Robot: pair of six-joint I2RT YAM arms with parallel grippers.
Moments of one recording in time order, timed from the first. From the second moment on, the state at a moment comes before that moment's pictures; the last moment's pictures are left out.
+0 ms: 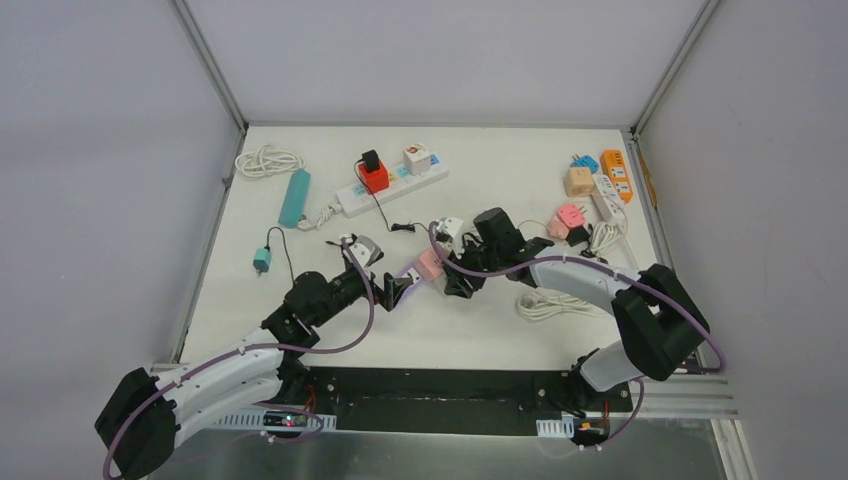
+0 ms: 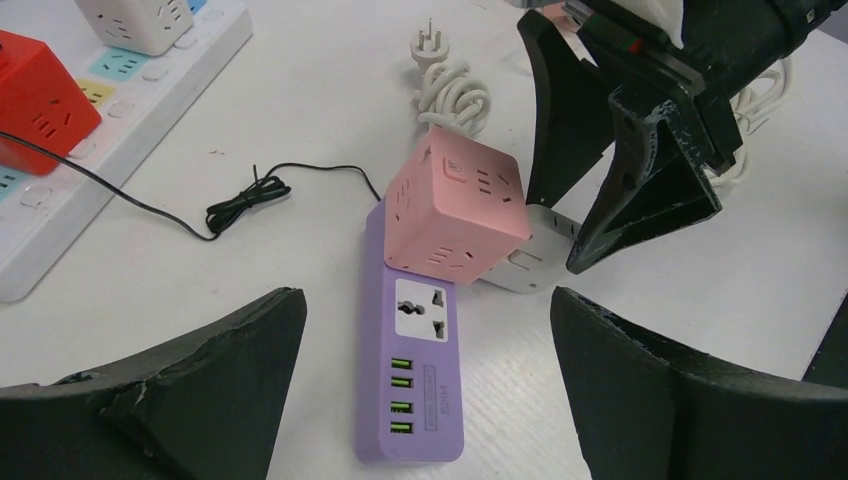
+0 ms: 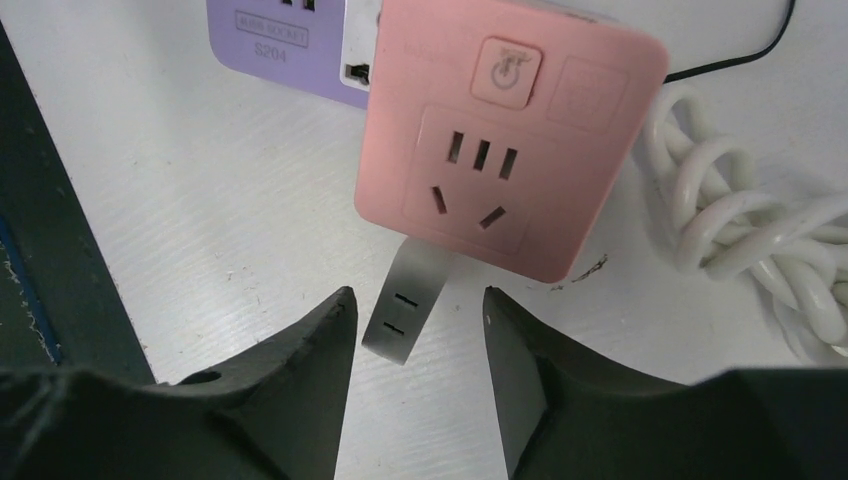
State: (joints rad) left arm -0.76 0.73 0.21 0.54 0.06 -0.08; right arm 0.70 1.49 0.82 -0.20 -0.47 -0.22
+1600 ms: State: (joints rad) left arm -0.68 1.59 0.38 1.24 0.73 0.13; right arm 0.55 1.40 0.93 -0.75 -0.42 -1.02
